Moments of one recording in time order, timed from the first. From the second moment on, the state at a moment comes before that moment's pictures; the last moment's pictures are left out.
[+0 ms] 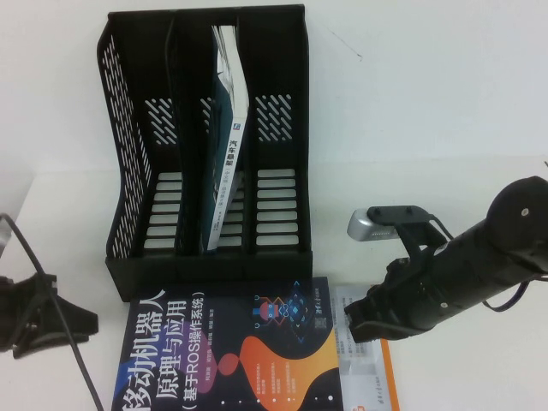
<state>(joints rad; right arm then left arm) 0.49 1.77 -1.01 0.77 0.64 -0.50 0.39 1.59 -0.79 -1.01 1.07 0.79</state>
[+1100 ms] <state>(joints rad) 0.51 1.92 -1.01 1.06 0.65 -0.74 0.40 2.01 -0.86 -1.22 1.16 0.91</state>
